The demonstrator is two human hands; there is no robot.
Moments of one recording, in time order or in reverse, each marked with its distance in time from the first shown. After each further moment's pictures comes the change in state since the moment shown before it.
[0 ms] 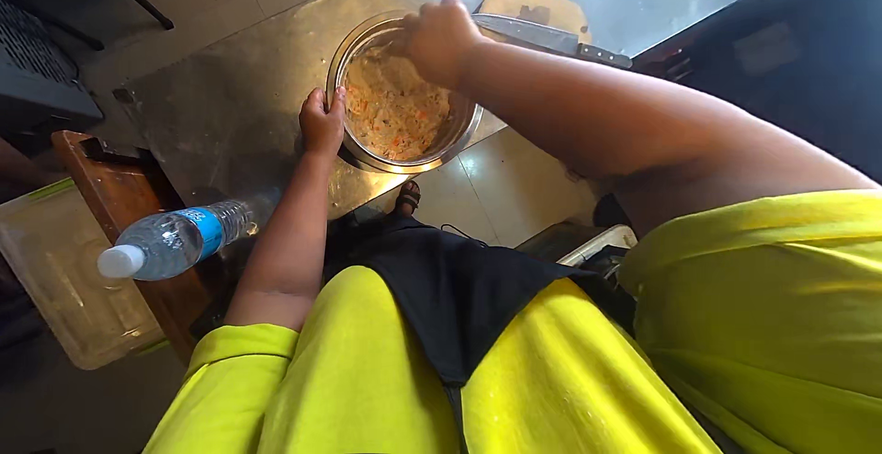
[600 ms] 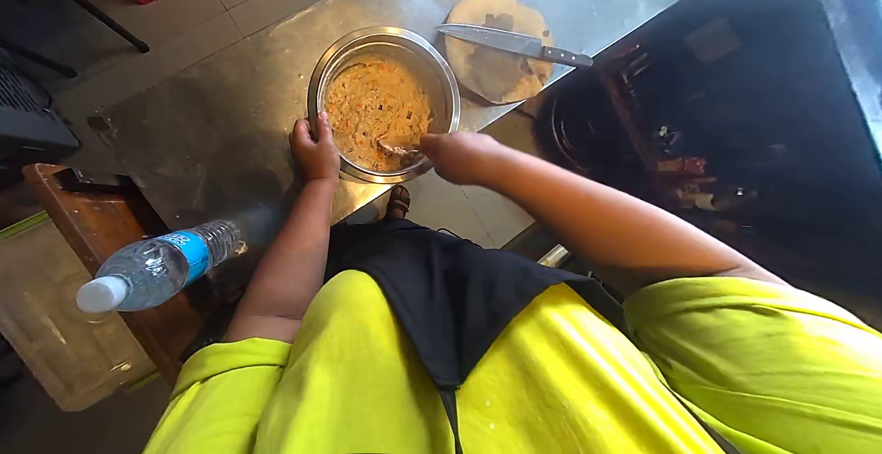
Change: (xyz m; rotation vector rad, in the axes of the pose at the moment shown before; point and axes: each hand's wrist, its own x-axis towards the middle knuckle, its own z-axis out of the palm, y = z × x) left_hand -0.029 -0.004 0.027 -0.036 0.247 -0.038; right_hand -0.119 -0.048 0.028 0.588 -0.447 0.392
